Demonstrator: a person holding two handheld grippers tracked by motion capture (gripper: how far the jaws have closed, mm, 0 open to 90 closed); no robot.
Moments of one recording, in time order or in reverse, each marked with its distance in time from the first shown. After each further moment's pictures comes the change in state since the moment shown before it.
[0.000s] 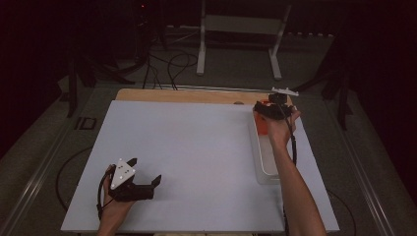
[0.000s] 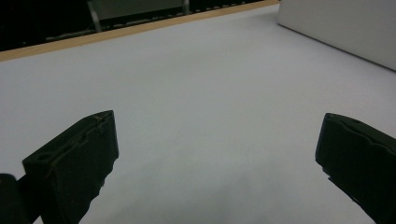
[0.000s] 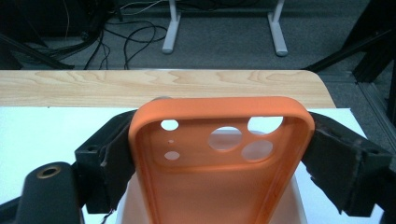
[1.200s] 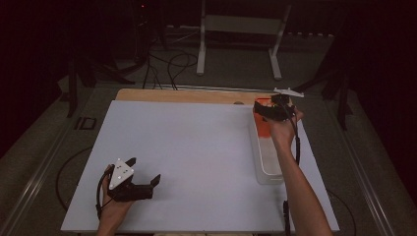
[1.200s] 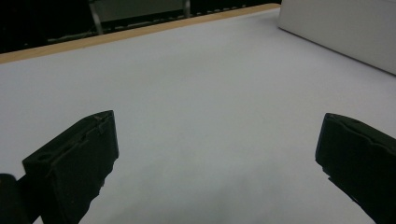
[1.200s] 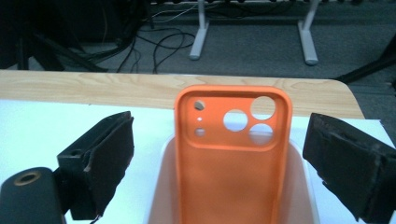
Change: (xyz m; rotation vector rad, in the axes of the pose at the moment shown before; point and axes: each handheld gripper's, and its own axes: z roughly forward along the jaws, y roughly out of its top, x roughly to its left) left arm 0.001 0.000 -0.002 -0.011 0.003 -0.006; right arm -0.005 0.000 -0.015 -0.027 0.127 -0.013
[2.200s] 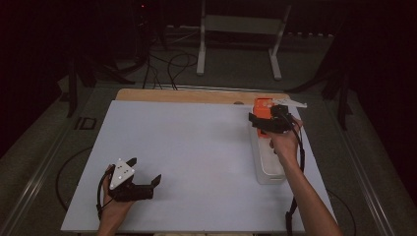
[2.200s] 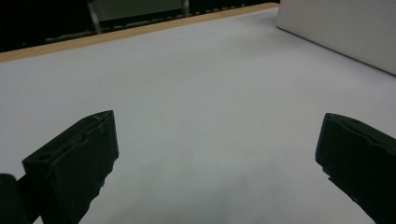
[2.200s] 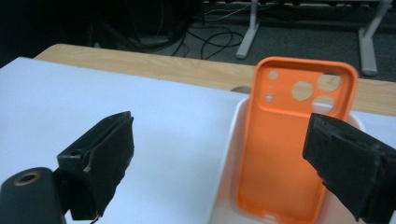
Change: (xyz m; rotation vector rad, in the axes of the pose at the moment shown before) left arm -0.001 0.000 0.001 0.001 -0.005 0.000; right arm 0.018 -0.019 -0.047 -0.005 0.202 -0.077
